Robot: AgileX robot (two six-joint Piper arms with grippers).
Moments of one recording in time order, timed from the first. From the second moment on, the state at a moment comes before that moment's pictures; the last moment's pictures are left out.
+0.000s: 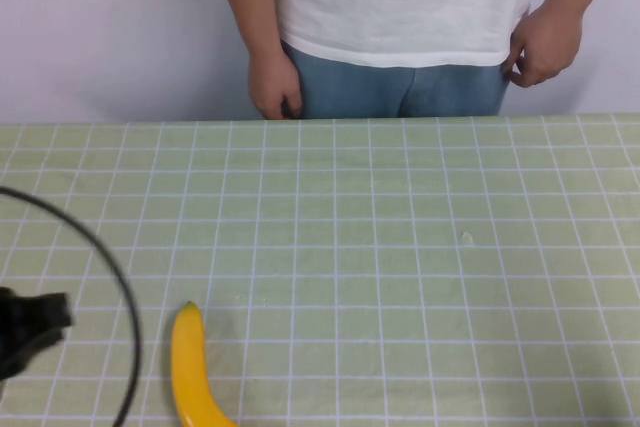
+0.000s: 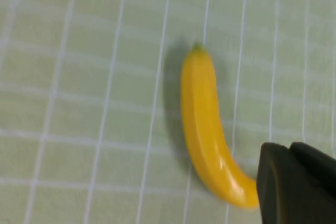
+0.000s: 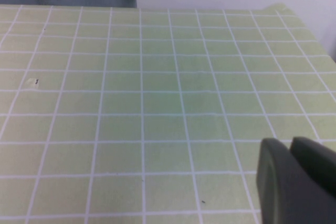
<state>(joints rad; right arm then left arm) -0.07 -0.03 0.03 -0.06 0.32 0.02 -0.20 0.82 -0.67 -0.22 0.86 -0.20</state>
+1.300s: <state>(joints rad) -0.07 -0.03 0.03 -0.06 0.32 0.02 -0.43 1.67 -0.69 -0.27 0.43 -0.37</state>
